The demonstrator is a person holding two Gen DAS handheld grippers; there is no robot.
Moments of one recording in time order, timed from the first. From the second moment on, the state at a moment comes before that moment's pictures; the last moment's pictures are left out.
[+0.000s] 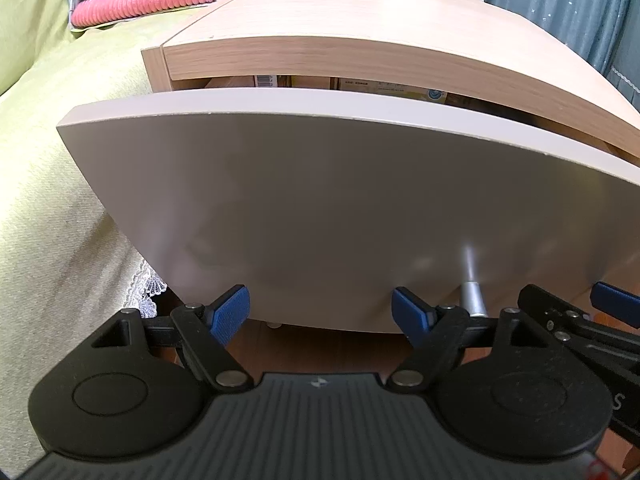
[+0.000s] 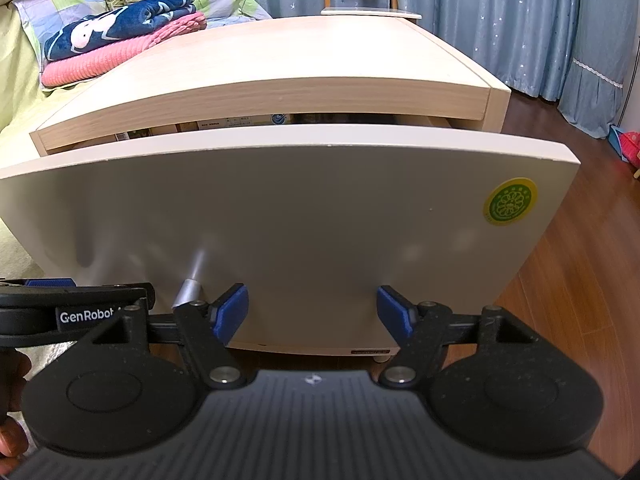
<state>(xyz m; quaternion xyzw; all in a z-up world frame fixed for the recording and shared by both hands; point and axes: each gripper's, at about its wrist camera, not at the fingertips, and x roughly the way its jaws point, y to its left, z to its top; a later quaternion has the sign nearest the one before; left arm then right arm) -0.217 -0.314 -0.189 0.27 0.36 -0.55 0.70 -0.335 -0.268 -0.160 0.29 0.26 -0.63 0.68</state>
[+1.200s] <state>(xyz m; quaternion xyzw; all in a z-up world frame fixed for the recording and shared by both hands) -0.228 -0.323 -0.175 0.26 0.38 -0.55 0.70 -0.331 -0.279 -0.161 0.28 0.26 -0.63 0.67</state>
